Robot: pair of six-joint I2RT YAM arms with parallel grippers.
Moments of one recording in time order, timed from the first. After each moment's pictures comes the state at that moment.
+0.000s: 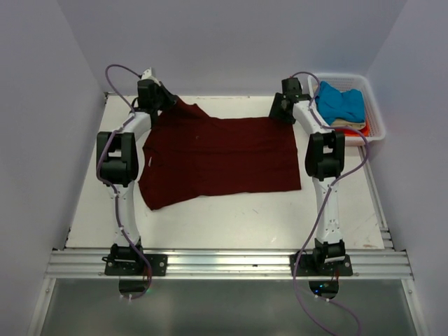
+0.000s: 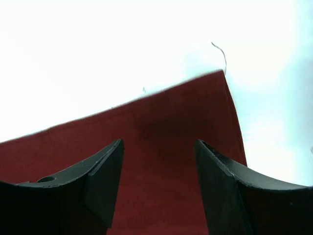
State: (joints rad) left arm -0.04 2.26 1.74 0.16 0.20 -0.59; right arm 0.14 2.48 2.20 -0.63 0.12 0.41
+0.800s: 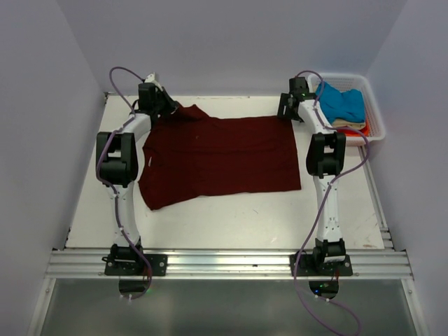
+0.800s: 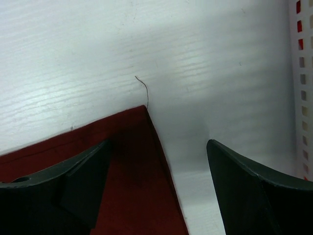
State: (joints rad) left arm -0.04 2.25 1.70 0.09 0.25 -0.54; right arm 0.08 2.61 2.38 -0.71 0.23 0.24
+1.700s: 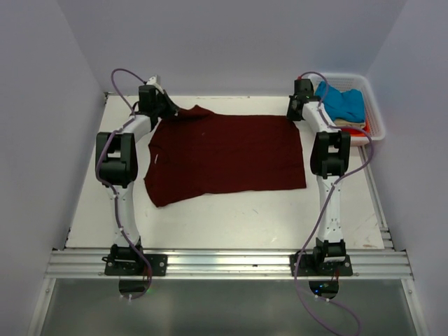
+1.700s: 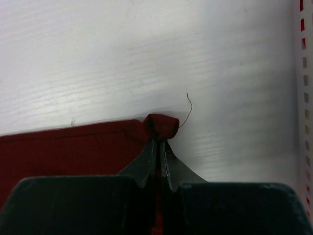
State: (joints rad) left arm -0.04 2.24 1.67 0.08 0.28 -0.51; right arm 0.06 2.56 2.27 -0.59 0.13 0.23
